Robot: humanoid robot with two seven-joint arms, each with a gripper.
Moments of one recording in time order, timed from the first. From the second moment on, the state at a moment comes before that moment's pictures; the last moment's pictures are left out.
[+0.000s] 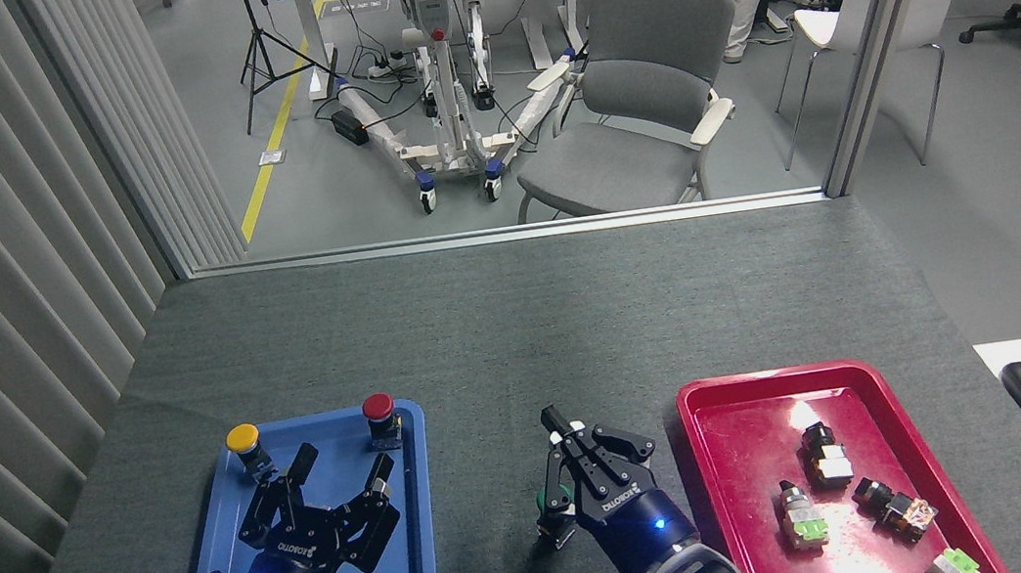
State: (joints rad) left arm -0.16 0.26 -0.27 -1.32 -1.07 -0.28 0.35; right arm -0.23 0.01 0.50 -1.28 1.29 -0.02 -0.23
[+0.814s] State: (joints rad) left arm -0.16 0.26 -0.27 -1.32 -1.07 -0.27 0.35; right arm -0.19 -0.03 0.43 -1.29 1.29 0.16 -0.24
